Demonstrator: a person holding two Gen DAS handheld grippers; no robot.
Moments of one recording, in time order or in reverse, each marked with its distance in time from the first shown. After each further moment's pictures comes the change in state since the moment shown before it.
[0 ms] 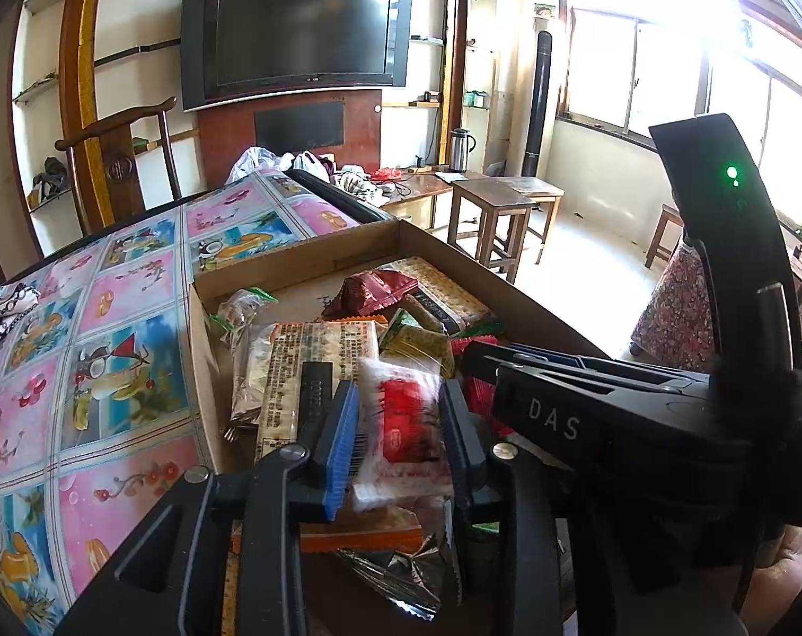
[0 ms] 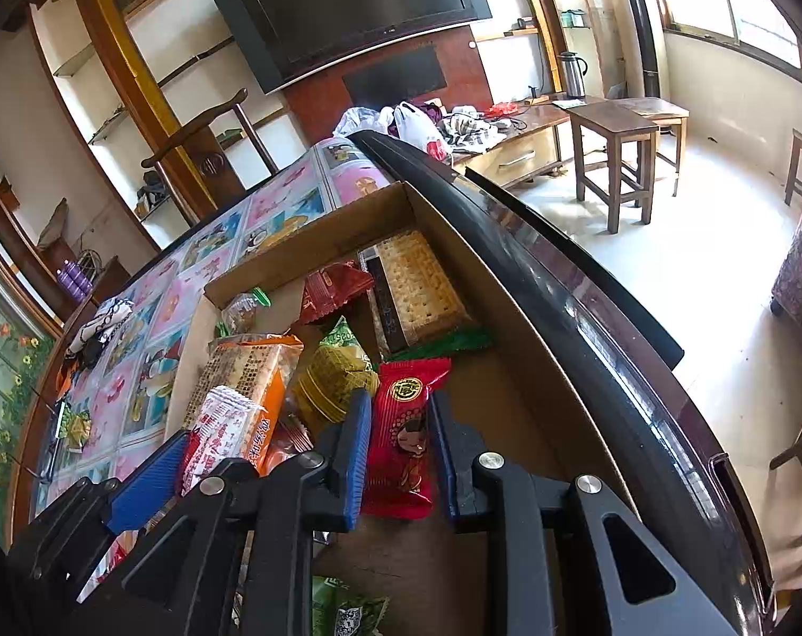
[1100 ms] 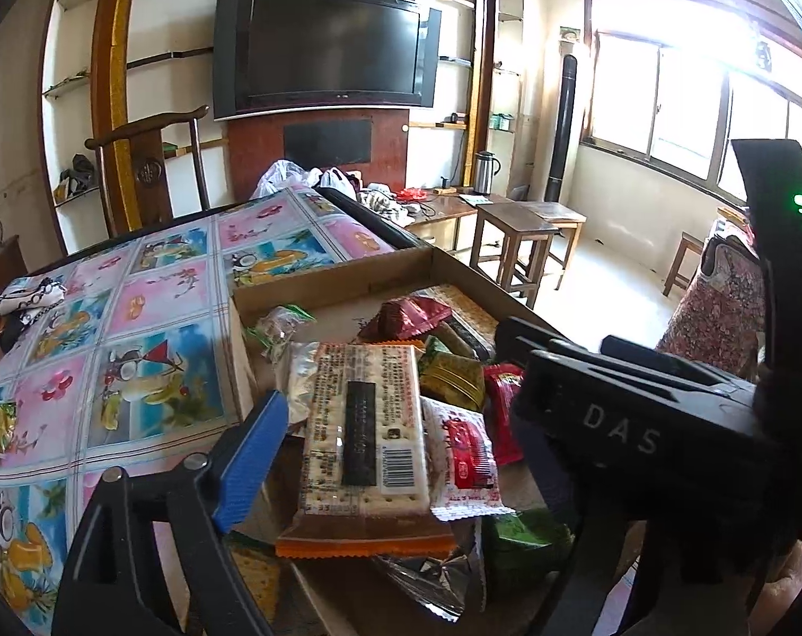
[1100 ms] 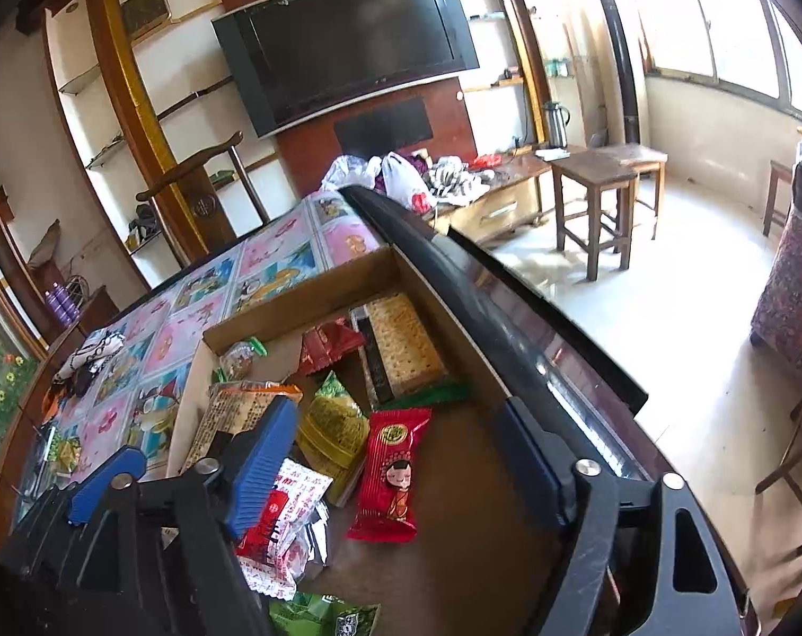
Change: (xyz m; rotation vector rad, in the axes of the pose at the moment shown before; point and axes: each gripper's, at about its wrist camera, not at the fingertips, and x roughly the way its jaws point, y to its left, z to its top) left arm -0.013 0.012 0.001 -0.050 -0.067 0.062; right arm -0.031 0.003 0.004 -0.025 -0.160 -0.066
